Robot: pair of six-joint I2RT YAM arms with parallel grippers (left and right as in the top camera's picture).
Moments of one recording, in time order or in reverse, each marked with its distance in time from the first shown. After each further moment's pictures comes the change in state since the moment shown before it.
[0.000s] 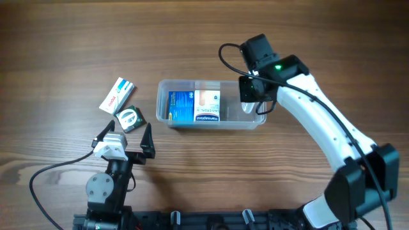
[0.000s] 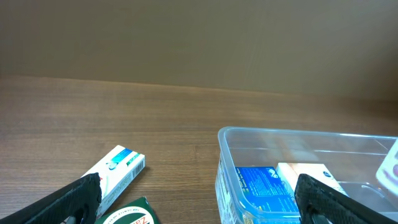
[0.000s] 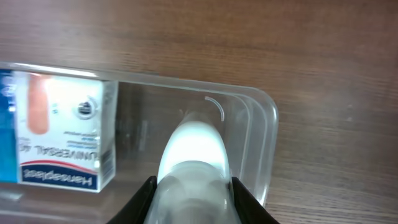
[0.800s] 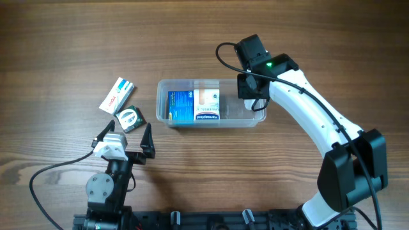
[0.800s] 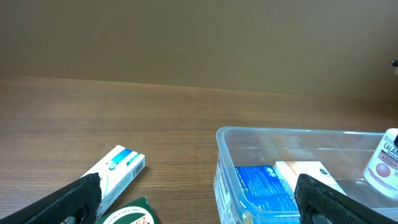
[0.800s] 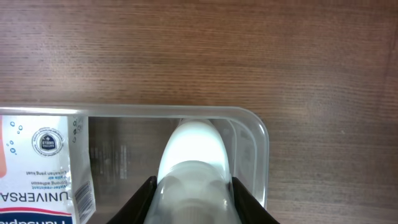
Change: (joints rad) left arm 0.000 0.000 0.000 0.000 0.000 0.000; right arm 0.001 0.069 0.000 0.070 0.080 0.041
